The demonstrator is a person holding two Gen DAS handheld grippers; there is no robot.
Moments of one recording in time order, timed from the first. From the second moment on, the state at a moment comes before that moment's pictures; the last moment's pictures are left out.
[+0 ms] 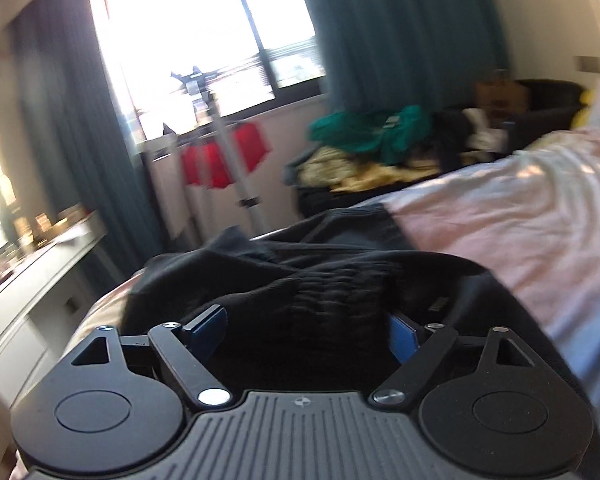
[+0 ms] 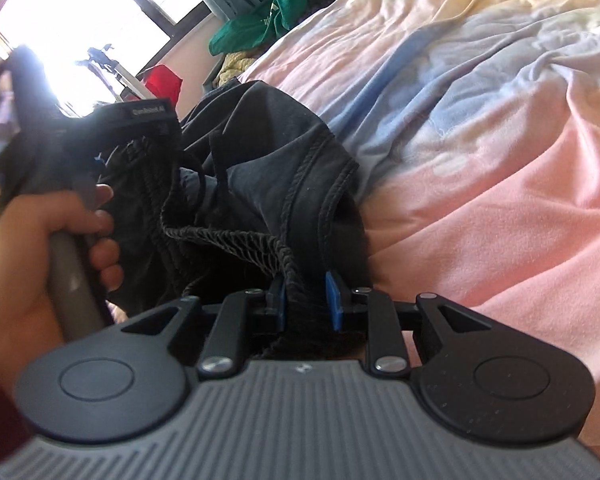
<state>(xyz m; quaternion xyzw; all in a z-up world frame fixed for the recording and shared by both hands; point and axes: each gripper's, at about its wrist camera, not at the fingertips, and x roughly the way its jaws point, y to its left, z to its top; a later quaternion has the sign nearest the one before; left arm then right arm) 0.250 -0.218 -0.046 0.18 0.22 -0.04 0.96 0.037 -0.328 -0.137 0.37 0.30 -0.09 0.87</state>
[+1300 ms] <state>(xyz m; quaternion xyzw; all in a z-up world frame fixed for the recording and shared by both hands) 0.169 0.089 0.053 -0.18 0.09 -0.04 0.98 0.009 -0.248 -0.087 0.30 0.24 0.07 0.92</state>
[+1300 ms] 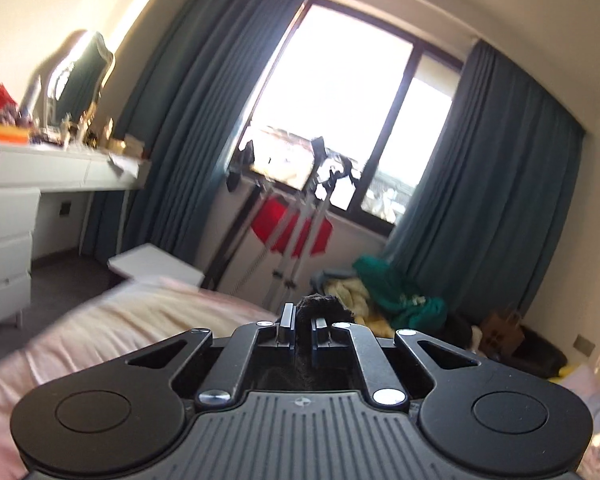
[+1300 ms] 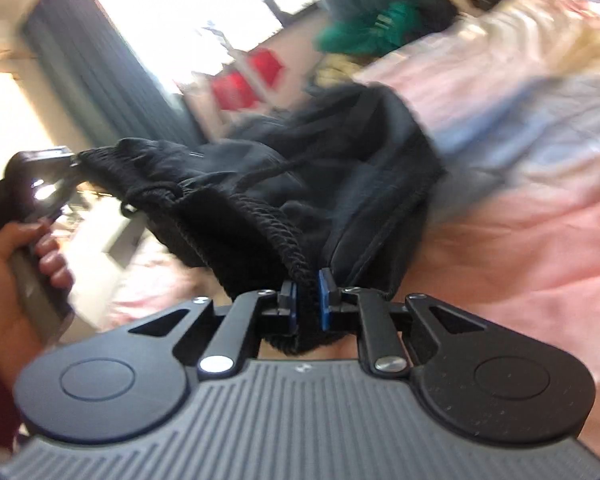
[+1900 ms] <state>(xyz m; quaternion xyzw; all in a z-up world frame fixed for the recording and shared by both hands) 0.272 0.335 -0.016 -0.18 0.25 0.18 0.93 0.103 0.030 -0.125 0.23 0.32 0.31 0.86</state>
